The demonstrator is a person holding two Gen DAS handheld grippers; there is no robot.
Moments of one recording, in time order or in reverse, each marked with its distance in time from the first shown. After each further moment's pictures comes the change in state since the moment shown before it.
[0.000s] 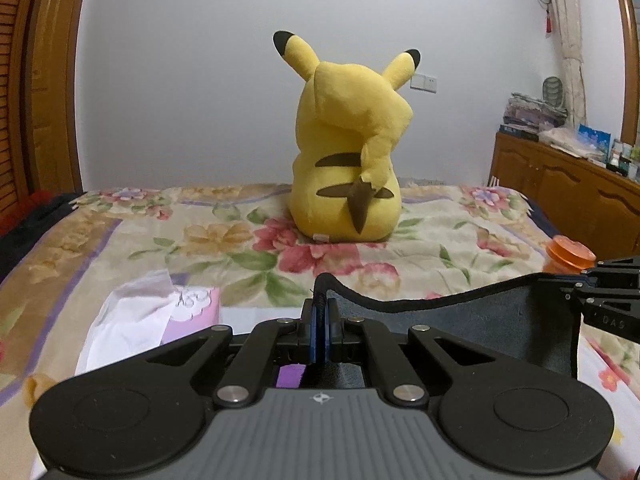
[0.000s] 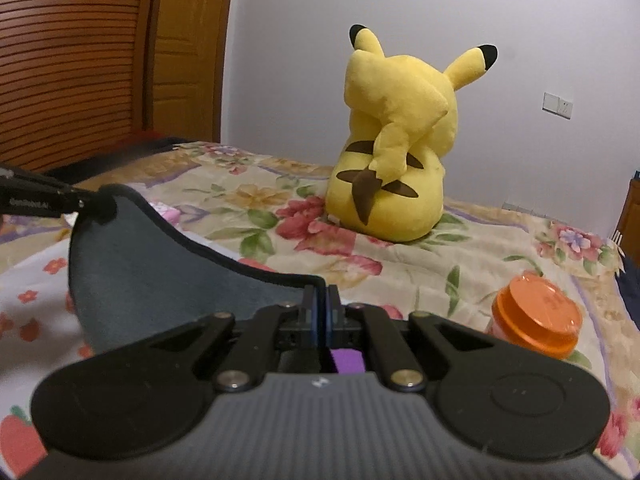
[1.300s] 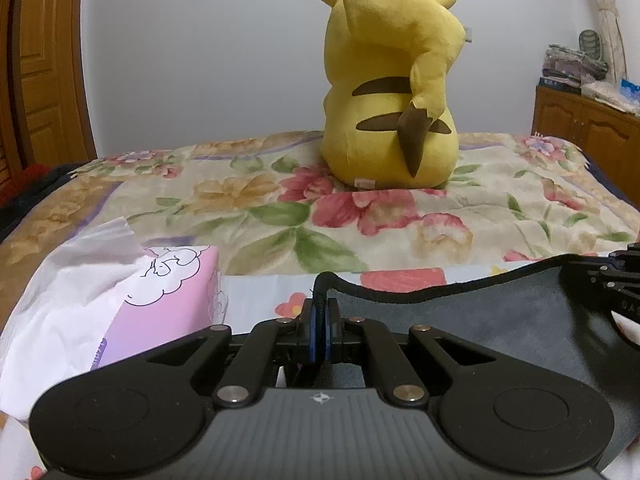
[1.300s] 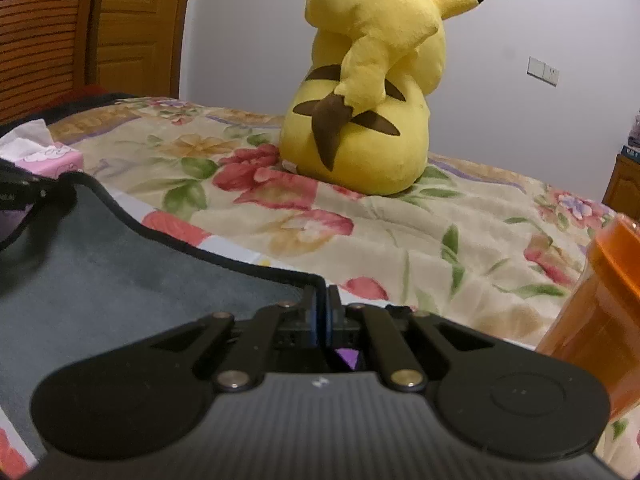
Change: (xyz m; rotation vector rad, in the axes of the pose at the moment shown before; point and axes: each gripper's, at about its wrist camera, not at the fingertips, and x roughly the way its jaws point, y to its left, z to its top) left arm 0.116 0.018 -0.033 0.041 0.117 0.109; right arm 0.107 -0.016 -0.038 0.028 0.090 -0.095
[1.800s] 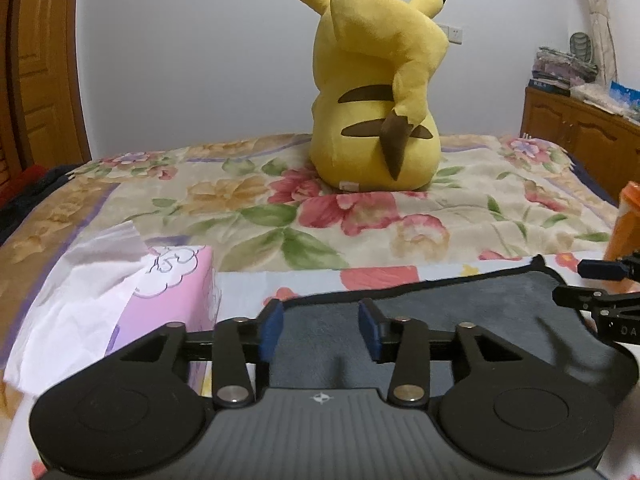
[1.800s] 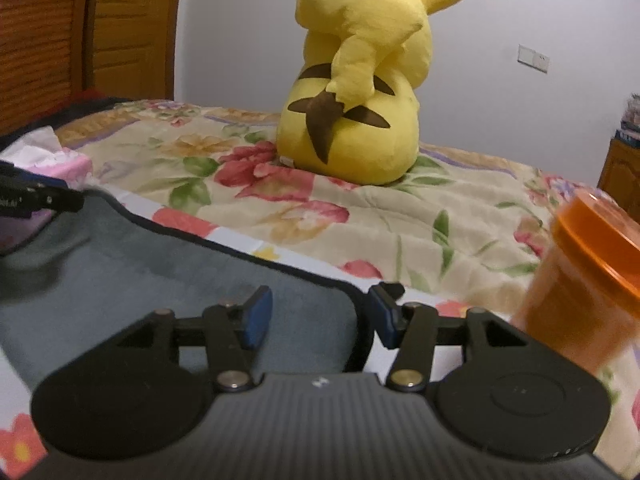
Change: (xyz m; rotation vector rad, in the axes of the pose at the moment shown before) left arm -0.032 -0.008 0.002 -0.007 0.011 -0.037; right arm -0.031 -0.002 -0.005 0.063 0.022 0.008
